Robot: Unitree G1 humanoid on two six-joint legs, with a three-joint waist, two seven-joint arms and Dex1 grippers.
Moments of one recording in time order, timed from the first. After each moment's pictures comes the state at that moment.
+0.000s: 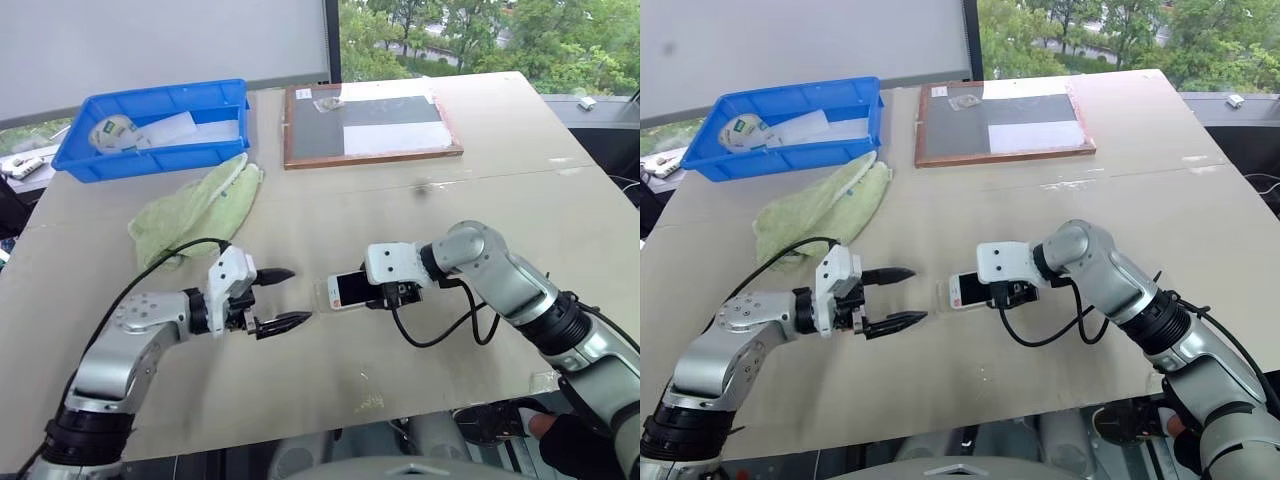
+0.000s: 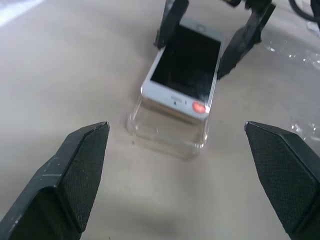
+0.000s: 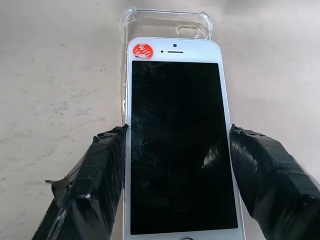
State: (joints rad) left arm -0.03 0.75 0.09 -0.31 -0.50 0.46 -1.06; right arm -0.71 -0.55 0.61 -0.15 -0.11 0.47 1.17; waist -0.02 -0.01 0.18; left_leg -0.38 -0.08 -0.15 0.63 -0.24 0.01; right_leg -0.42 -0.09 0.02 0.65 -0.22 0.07
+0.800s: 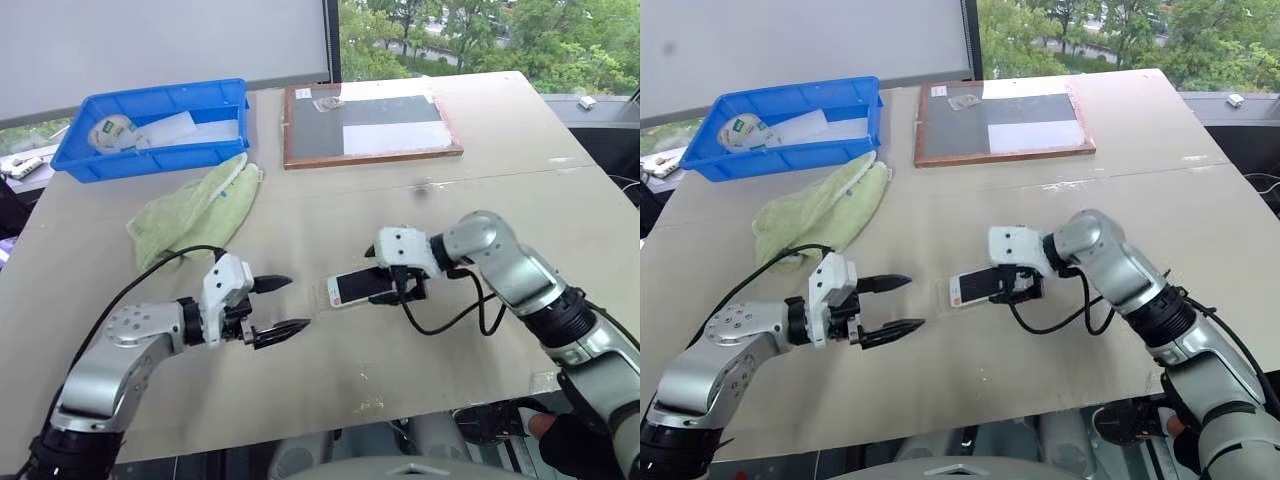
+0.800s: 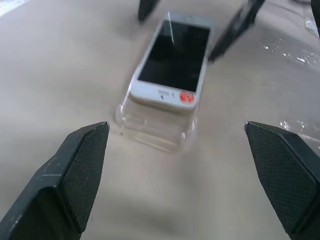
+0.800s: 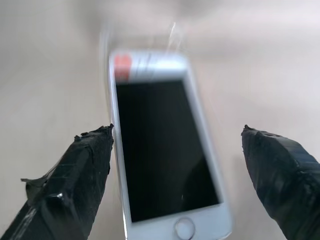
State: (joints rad) left arm 0.06 0.78 0.13 -0.35 -0.51 0.45 -1.05; right arm -0.73 -0.50 0.44 -0.15 0.06 0.59 1.20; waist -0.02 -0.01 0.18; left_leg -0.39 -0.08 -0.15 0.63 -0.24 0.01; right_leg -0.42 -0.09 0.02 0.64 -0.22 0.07
